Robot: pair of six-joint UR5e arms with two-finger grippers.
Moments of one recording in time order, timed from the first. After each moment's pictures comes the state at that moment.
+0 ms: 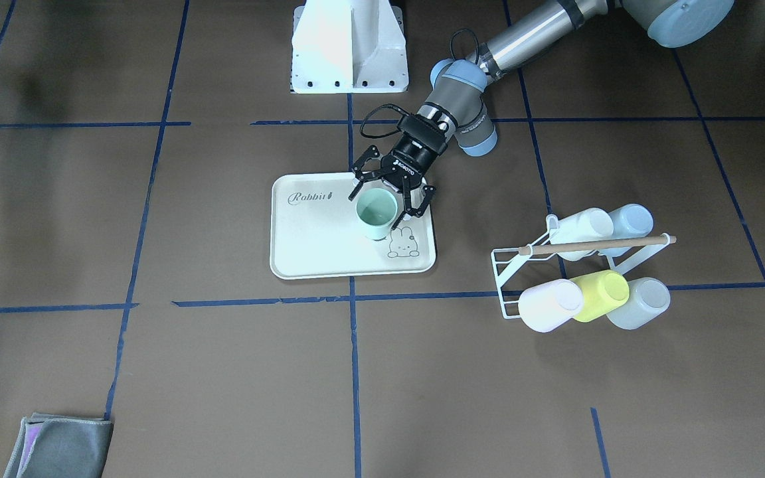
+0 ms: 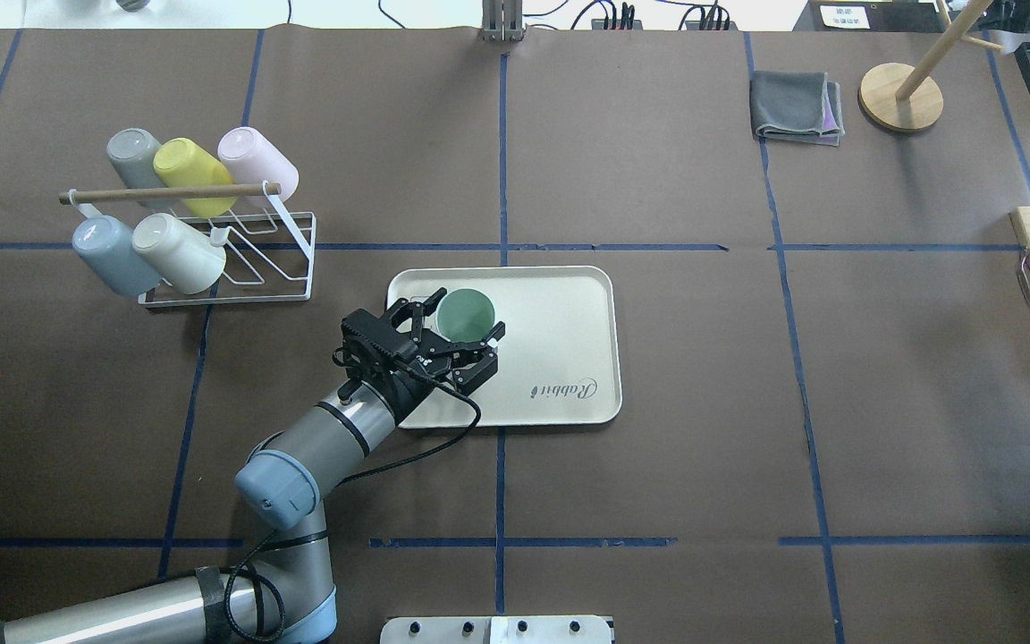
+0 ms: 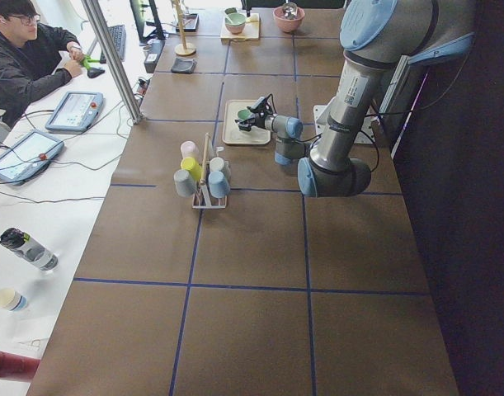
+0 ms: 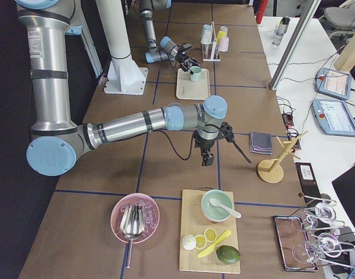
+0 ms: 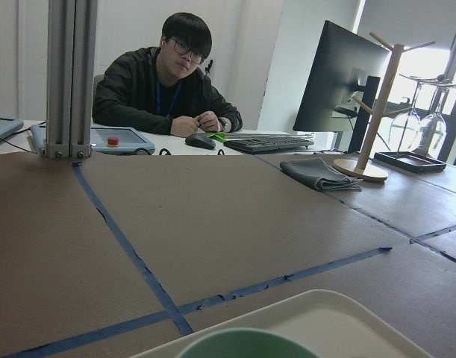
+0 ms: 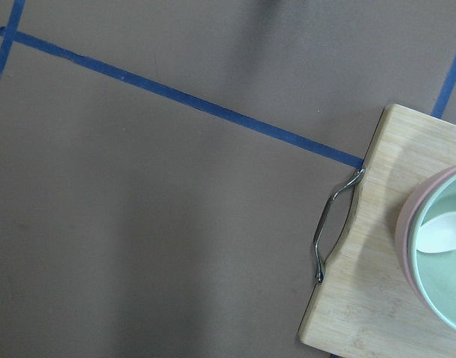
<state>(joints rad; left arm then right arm) -0.27 -2.19 -1.15 -3.25 -0.98 -0.64 1.35 -1.55 1.83 -1.73 2.31 -0.10</state>
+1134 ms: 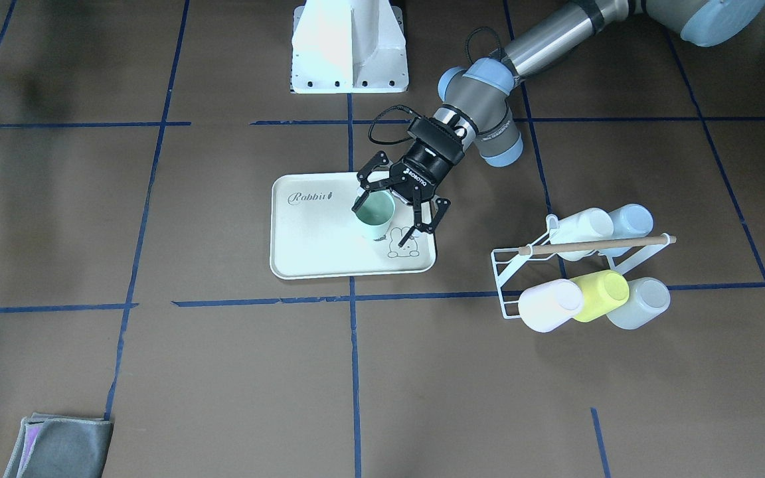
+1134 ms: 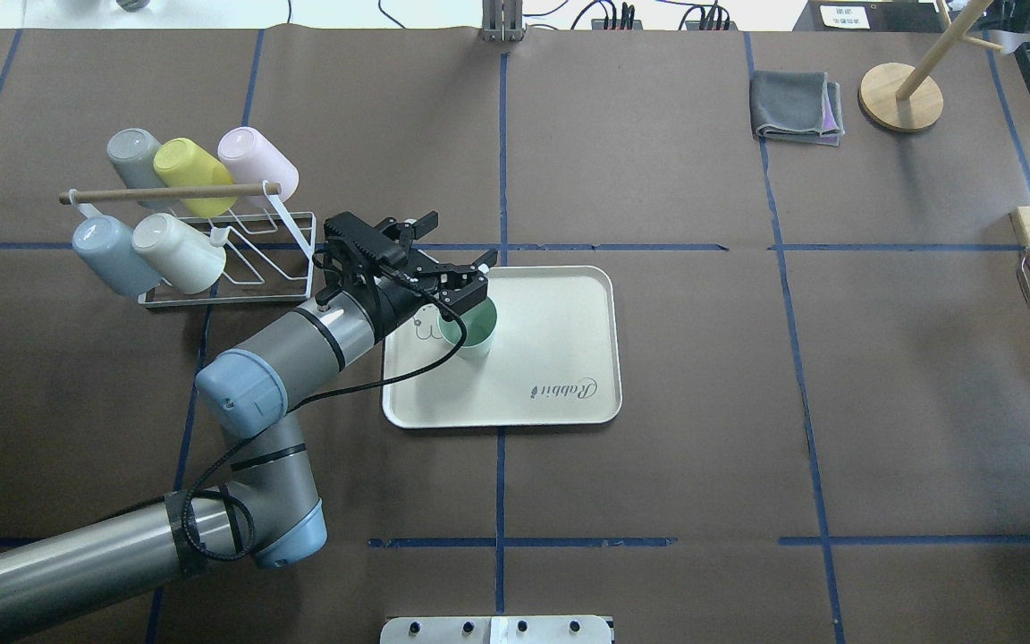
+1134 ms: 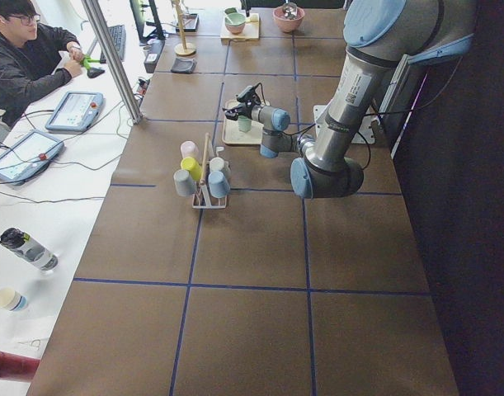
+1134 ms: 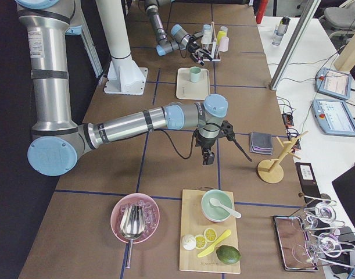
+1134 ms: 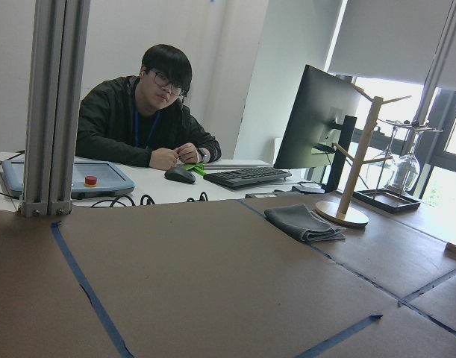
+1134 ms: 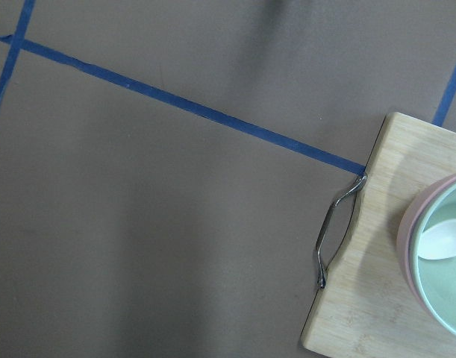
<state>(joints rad) -0.43 -2.15 -1.36 -2.99 -1.19 -0.64 1.35 -1.54 1.83 -1.73 2.31 -0.10</state>
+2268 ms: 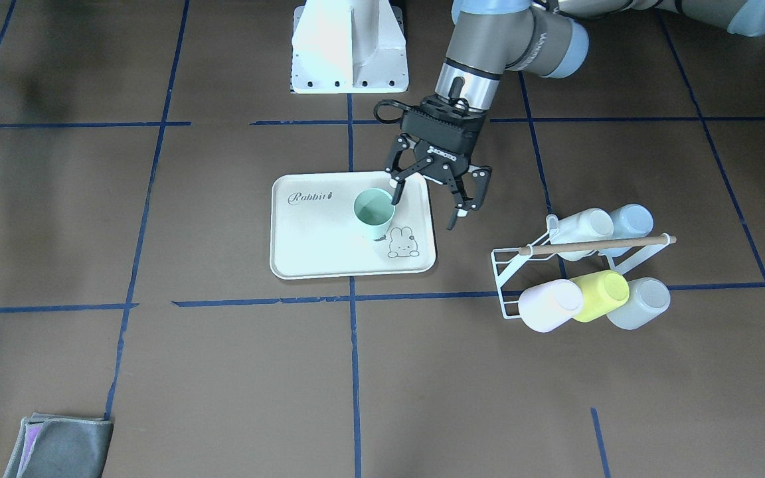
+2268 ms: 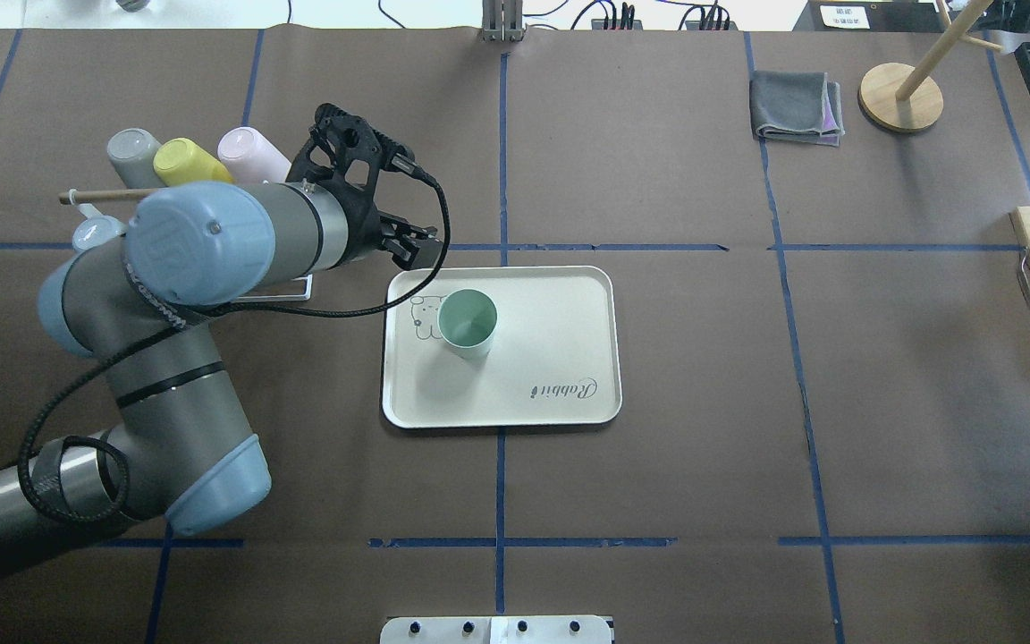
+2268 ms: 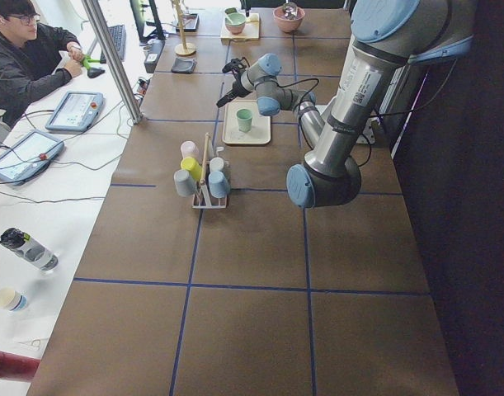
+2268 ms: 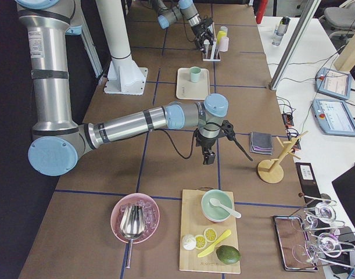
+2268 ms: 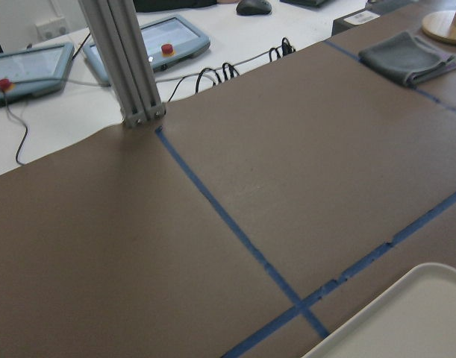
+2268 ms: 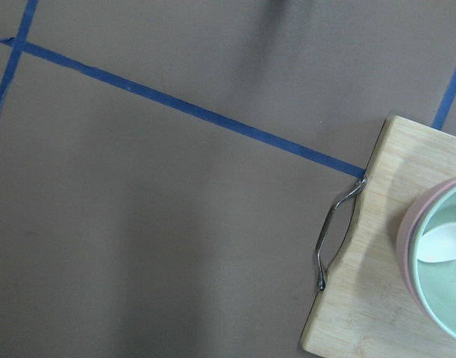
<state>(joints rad) -0.62 -2.12 -1.85 -1.86 -1.60 -0.64 1.35 -1.54 1.83 -1.73 2.31 -0.10</state>
